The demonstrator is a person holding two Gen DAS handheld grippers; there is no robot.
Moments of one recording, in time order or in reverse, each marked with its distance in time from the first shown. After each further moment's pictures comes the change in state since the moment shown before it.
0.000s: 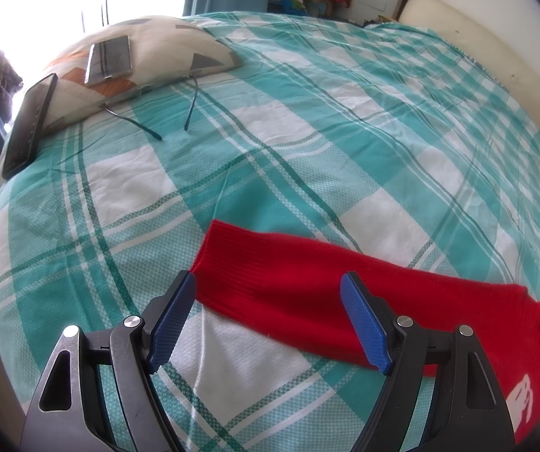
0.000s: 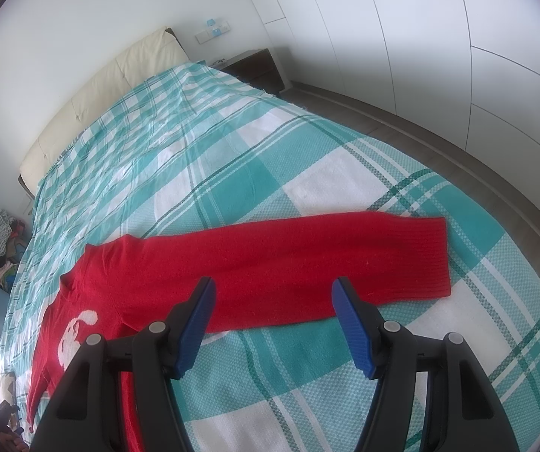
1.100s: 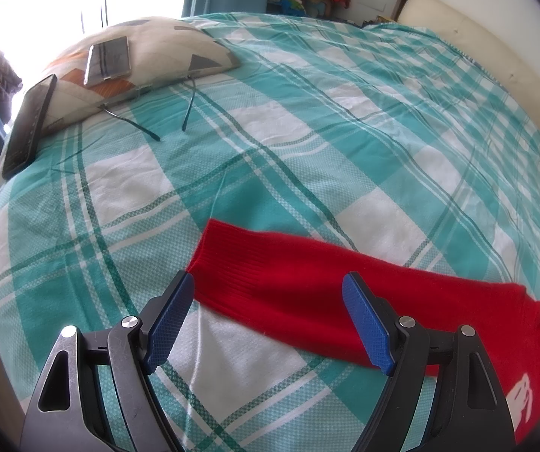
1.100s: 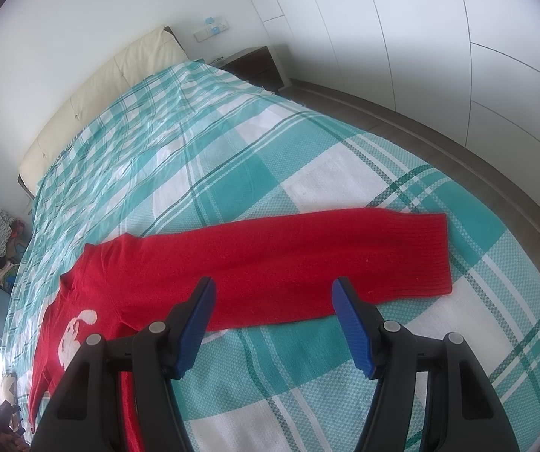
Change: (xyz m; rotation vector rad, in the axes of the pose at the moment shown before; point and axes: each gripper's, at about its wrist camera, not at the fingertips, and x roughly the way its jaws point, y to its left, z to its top) left arm 0.000 0.000 0.000 0.000 0.000 -0.001; right arm 0.003 0.000 -0.005 0.003 0.006 0.001
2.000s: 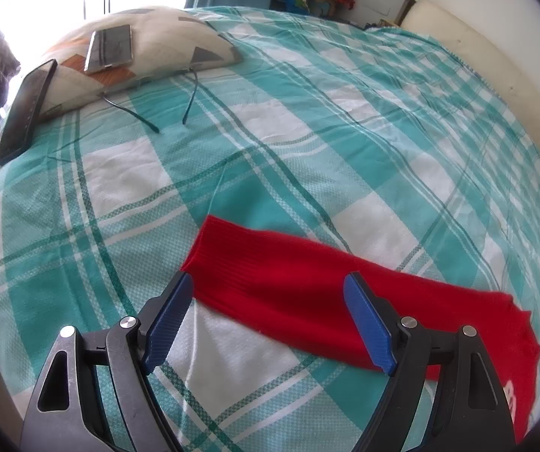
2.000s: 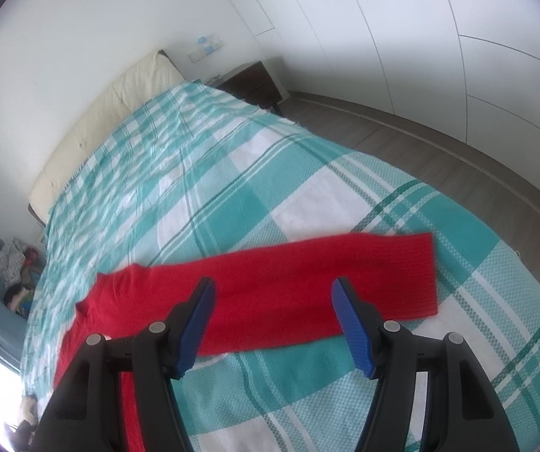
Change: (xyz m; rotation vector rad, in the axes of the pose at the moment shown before) left arm -0.005 0.005 0.000 -0.051 0.015 -0.043; right arm -0.020 -0.046 0.025 0.144 -0.081 0.086
